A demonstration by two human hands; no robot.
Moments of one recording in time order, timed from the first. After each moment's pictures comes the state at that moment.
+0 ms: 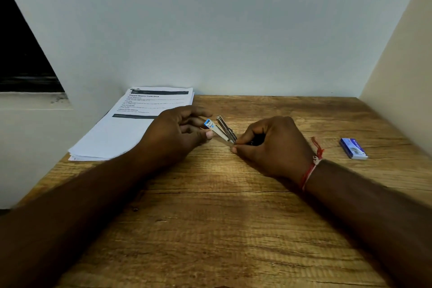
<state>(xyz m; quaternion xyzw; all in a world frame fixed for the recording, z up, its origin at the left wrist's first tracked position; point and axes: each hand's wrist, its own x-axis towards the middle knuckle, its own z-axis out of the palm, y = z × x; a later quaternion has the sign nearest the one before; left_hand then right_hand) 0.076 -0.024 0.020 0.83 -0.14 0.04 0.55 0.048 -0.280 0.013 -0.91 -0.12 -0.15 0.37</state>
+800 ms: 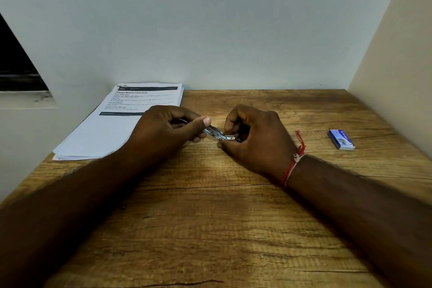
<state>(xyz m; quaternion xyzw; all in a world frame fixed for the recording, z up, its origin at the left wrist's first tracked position) 0.058 -0.030 0.028 0.83 -0.16 0.05 0.54 0.044 -0.271 0.008 -0.89 -0.18 -0.21 0.37</state>
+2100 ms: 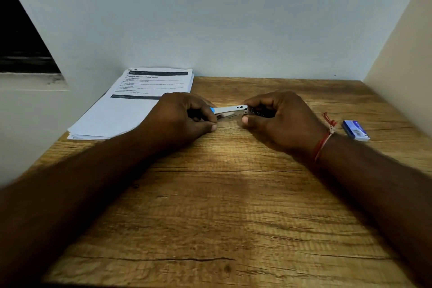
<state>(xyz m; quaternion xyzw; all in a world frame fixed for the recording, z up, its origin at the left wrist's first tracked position) 0.086 -0.021 0.008 0.89 -0.23 0.10 0.37 0.072 -0.305 0.002 -0.87 -0.14 -0.09 0.47</state>
